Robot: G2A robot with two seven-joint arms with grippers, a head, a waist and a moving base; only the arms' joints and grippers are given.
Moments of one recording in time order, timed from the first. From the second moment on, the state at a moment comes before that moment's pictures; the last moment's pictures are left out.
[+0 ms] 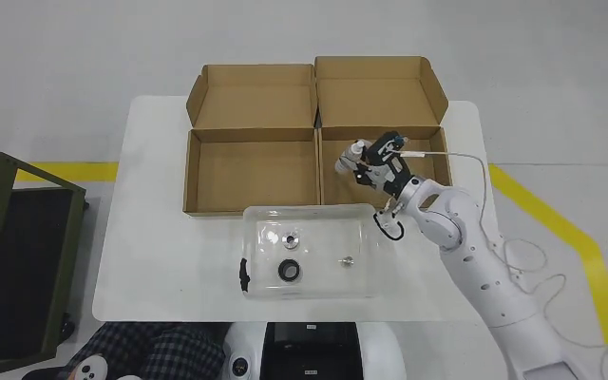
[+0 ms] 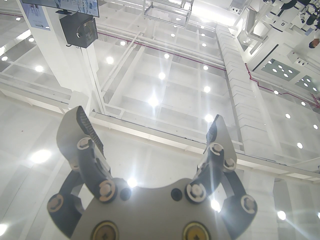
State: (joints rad) left arm -0.11 -0.30 -0.54 -1.19 3.07 0.29 0.07; right arm -0.96 -1.15 1.09 -1.45 -1.04 -0.43 0.21
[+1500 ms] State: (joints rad) left arm -0.11 -0.30 -0.54 -1.19 3.07 0.29 0.07; right arm -1.22 -1.10 1.27 -1.89 -1.22 -0.60 0.33
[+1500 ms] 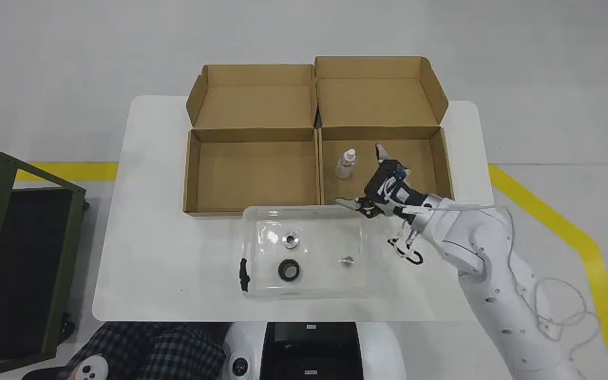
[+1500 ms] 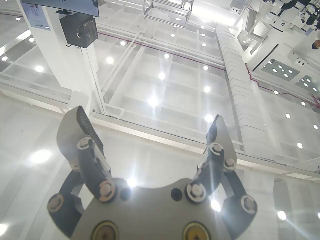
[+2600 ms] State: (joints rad) left arm -0.11 -0.30 -0.54 -1.19 3.07 0.29 0.07; right arm -1.50 -1.06 1.23 -2.15 -1.58 -0.72 0.51
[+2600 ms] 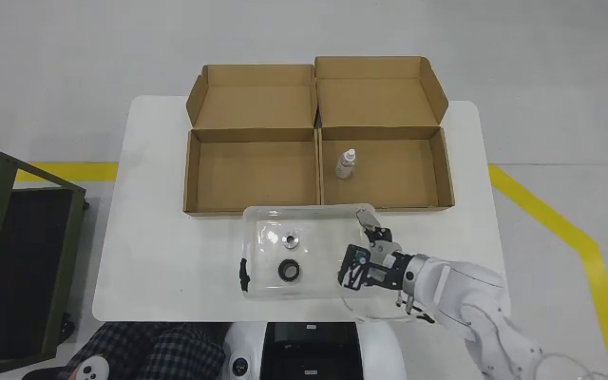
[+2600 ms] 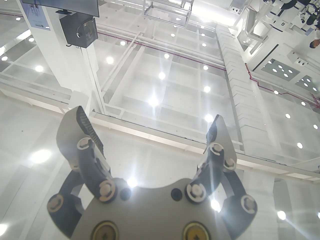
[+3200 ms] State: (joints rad) left arm -0.11 -0.30 -0.54 -1.19 3.07 0.29 0.07; right arm -1.46 -1.06 1.17 -2.15 -1.60 -0.77 0.63
